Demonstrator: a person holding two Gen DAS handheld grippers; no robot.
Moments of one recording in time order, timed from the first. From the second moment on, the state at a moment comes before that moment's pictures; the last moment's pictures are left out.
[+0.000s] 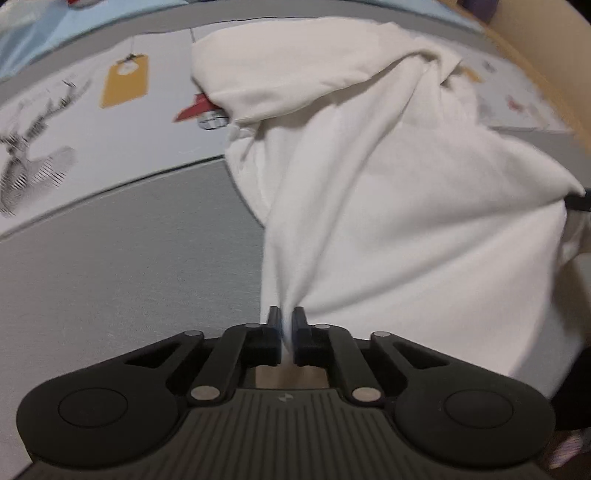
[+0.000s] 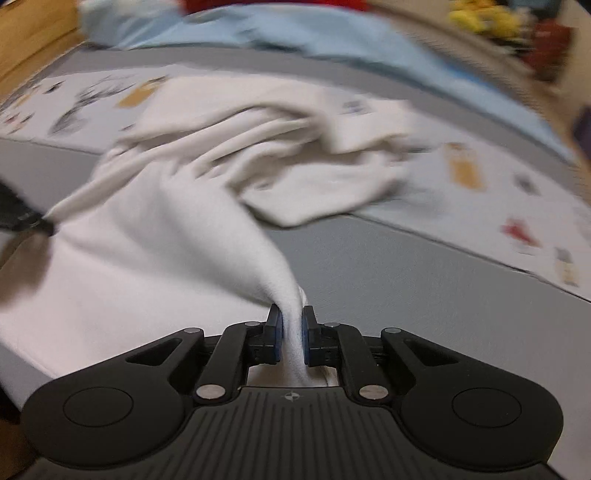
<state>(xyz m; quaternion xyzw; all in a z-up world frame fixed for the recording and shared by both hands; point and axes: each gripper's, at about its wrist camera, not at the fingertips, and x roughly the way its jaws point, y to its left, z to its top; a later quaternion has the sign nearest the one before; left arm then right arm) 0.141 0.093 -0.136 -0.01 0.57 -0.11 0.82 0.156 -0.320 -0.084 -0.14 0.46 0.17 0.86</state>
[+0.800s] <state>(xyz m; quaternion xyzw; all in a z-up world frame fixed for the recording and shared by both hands) 0.164 0.093 -0.072 -0.06 0.49 -0.07 0.87 0.226 -0.352 -0.055 0.18 0.44 0.15 0.87</state>
